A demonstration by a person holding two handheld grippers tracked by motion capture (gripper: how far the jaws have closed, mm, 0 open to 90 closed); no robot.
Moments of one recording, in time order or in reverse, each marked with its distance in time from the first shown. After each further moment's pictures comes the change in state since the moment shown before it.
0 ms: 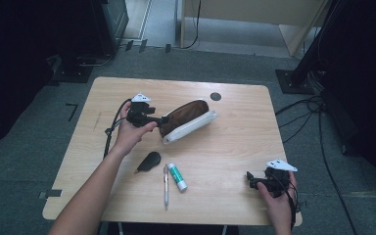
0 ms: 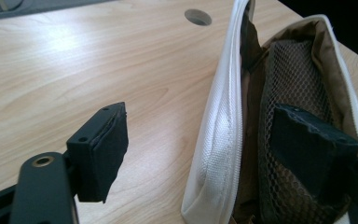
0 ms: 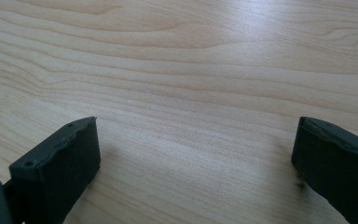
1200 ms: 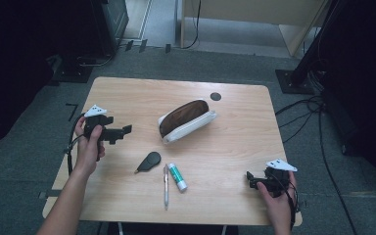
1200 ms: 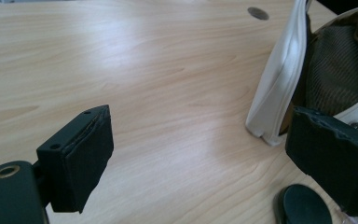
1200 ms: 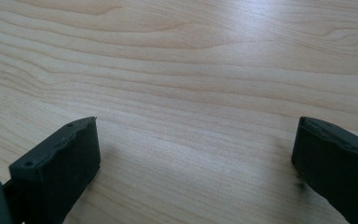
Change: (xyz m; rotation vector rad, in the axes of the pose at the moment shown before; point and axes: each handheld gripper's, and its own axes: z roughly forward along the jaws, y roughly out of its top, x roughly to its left) left arm 0.035 -0.066 -0.102 -0.035 0.167 -0.110; right arm 0.001 0.001 0.000 0.001 -0.001 0.004
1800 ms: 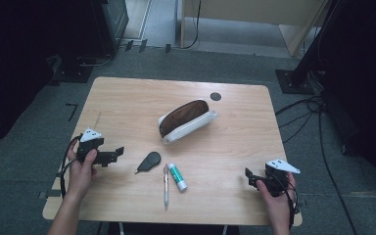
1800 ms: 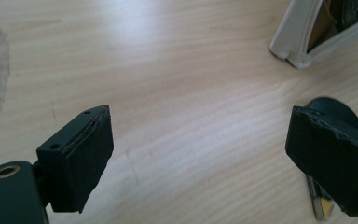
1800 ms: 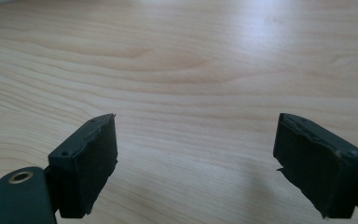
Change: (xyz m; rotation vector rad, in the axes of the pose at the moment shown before) left arm -0.007 -0.066 -0.021 0.075 0.100 0.015; right arm 0.017 0.011 -0.019 -0.089 0.045 0.065
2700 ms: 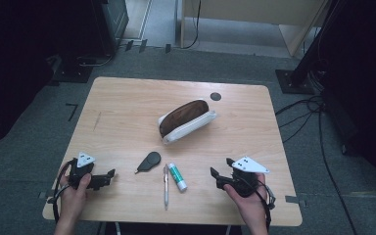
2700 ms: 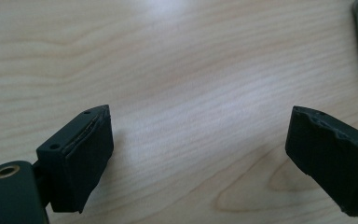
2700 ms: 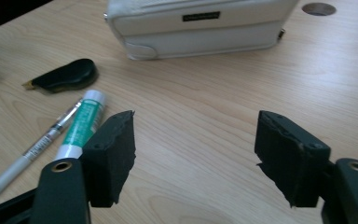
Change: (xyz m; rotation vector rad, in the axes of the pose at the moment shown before) left arm -0.001 -0.063 -0.013 0.098 0.113 0.015; right arm 0.110 0.032 -0.009 -0.098 0.249 -0.135
